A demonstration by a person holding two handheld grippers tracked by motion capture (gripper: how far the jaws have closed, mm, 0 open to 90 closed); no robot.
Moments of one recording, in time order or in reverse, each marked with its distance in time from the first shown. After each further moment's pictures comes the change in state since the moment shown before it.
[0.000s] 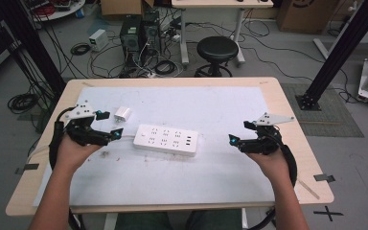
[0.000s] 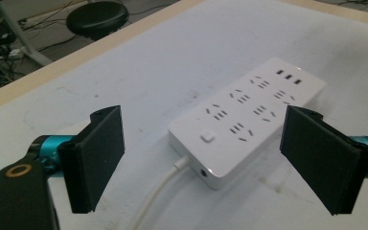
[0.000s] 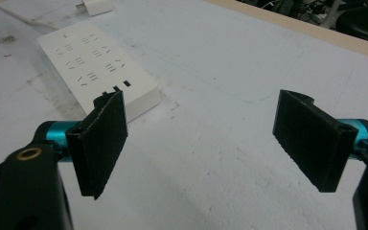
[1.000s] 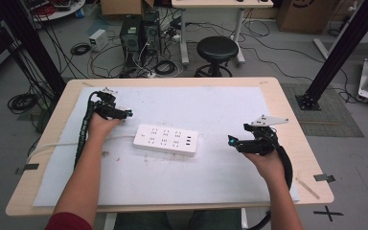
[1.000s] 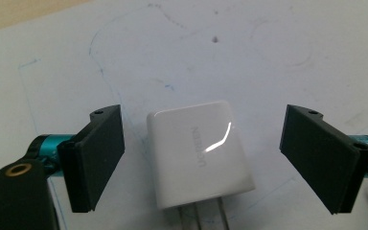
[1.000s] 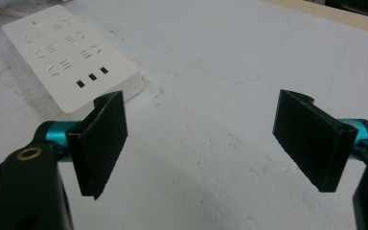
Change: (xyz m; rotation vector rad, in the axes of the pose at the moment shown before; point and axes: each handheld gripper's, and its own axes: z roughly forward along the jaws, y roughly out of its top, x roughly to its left) left arm 0.088 -0.028 0.123 0.268 0.230 -0.218; right arm -0.005 -0.011 0.017 0.041 -0.042 0.046
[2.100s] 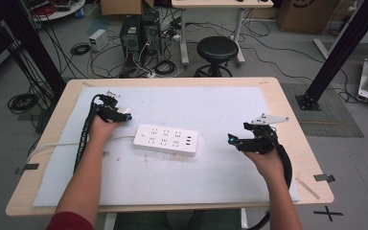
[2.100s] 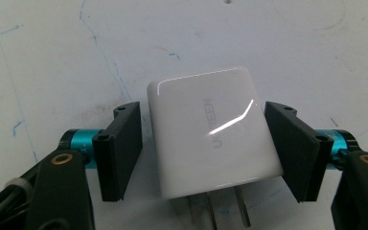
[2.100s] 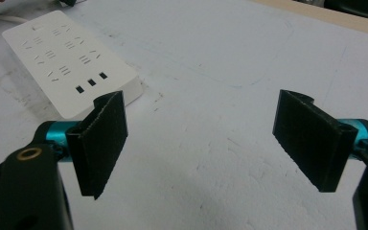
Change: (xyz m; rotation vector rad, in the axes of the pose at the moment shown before) left arm 0.000 -0.007 0.012 0.065 0.007 0.007; right arm -0.001 0.003 0.000 -0.005 0.000 0.010
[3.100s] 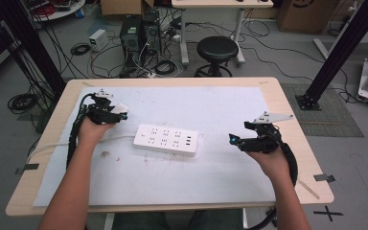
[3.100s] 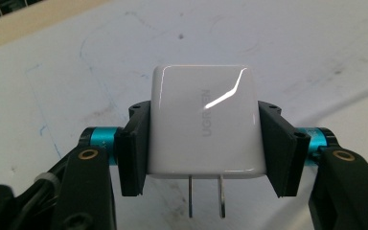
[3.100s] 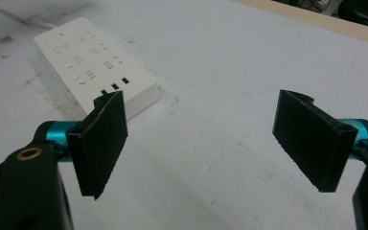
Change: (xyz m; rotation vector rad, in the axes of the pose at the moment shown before) left arm -0.027 -0.001 -0.081 -0.132 -0.070 0.093; right arm 0.005 0.013 -0.018 -0.005 0.058 -0.025
